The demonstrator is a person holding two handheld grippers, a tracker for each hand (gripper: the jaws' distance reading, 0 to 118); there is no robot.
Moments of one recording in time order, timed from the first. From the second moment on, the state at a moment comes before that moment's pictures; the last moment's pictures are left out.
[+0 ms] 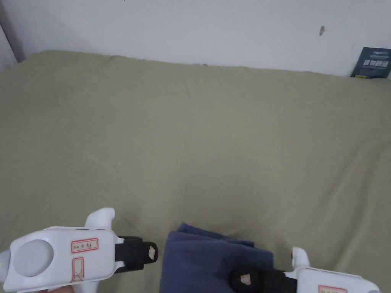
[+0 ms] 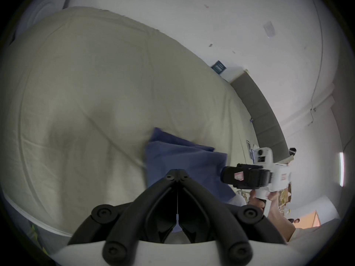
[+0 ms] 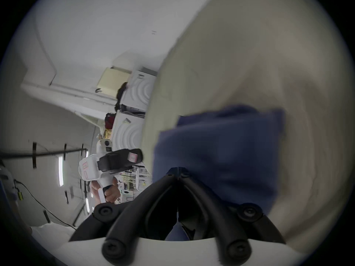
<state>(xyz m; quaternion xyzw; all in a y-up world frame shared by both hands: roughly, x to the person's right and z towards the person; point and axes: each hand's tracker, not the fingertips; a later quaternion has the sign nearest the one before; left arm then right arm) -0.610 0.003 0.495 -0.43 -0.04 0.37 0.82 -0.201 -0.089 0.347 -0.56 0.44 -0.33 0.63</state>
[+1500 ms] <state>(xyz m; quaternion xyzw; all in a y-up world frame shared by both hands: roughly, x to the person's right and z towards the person) -0.834 0.016 0.505 -0.48 -0.06 0.39 0.79 -0.182 -0.035 0.355 -0.50 0.47 -0.37 0.63</state>
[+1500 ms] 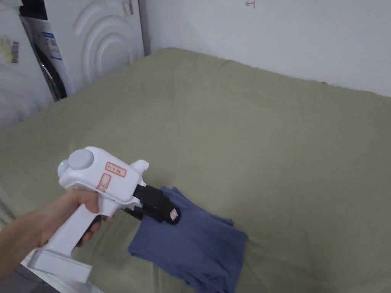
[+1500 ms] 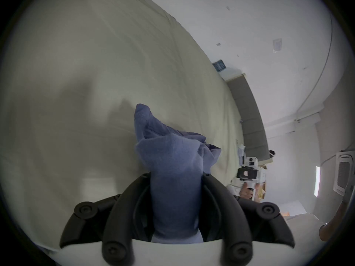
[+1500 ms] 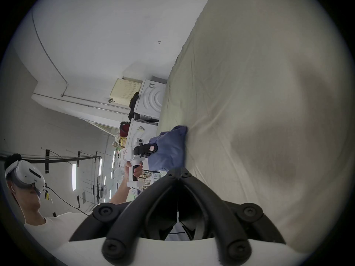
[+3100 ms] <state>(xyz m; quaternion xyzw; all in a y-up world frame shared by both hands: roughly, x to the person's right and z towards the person) -0.439 0.204 0.490 -0.07 0.13 0.00 0.99 -0.183 0.199 0.444 -0.05 0.16 0.09 0.98</state>
